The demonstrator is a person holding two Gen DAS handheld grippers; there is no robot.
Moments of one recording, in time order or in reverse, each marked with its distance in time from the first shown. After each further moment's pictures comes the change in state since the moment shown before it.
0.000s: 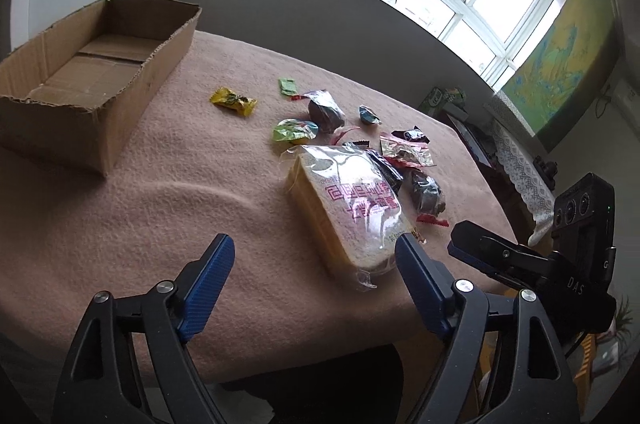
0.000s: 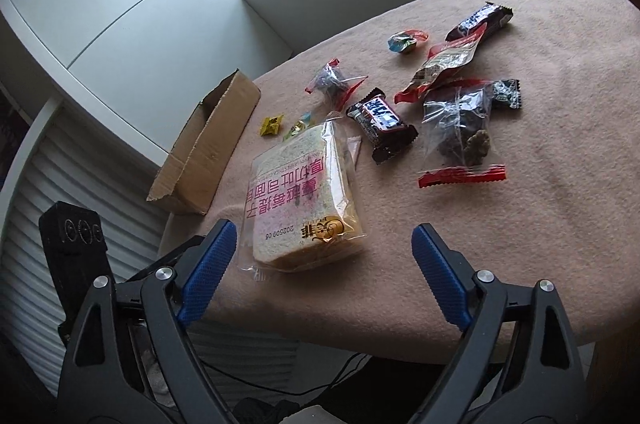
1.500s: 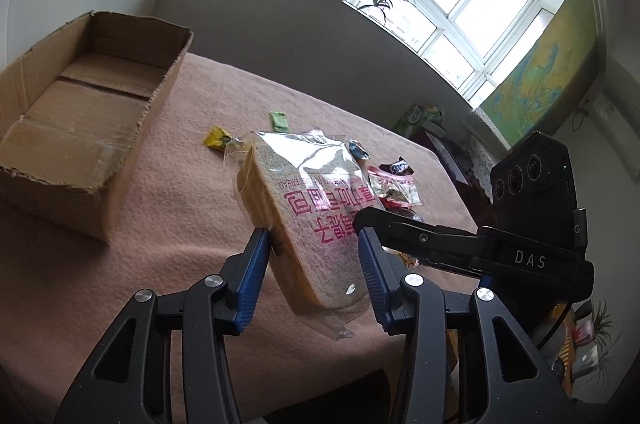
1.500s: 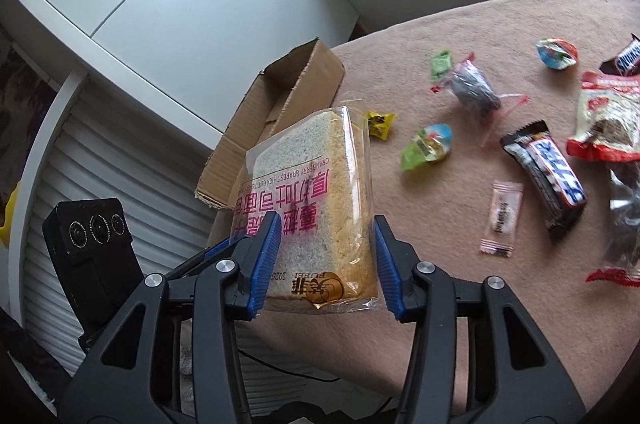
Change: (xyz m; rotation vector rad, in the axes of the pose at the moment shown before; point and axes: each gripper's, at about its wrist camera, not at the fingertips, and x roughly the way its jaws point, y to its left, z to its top) left arm -0.015 0.032 0.044 -0.002 -0.041 -0.096; right arm 0.074 0.087 0.051 -0.111 0.153 0.157
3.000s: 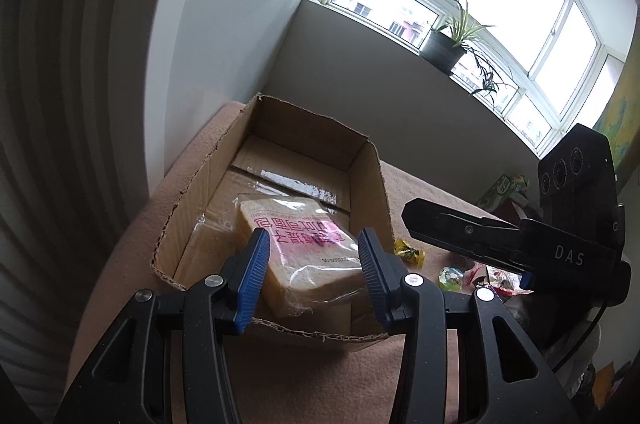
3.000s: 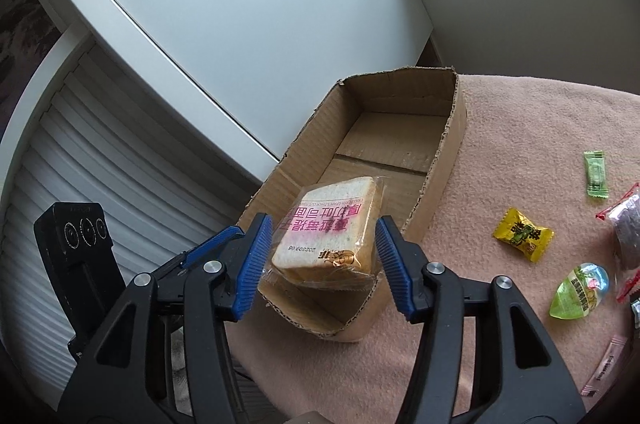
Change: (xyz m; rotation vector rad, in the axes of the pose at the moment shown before) left arm -0.071 0.117 0.051 -0.089 -0.178 0.285; right arm 0.109 0.106 0.058 -0.197 0.031 0.021
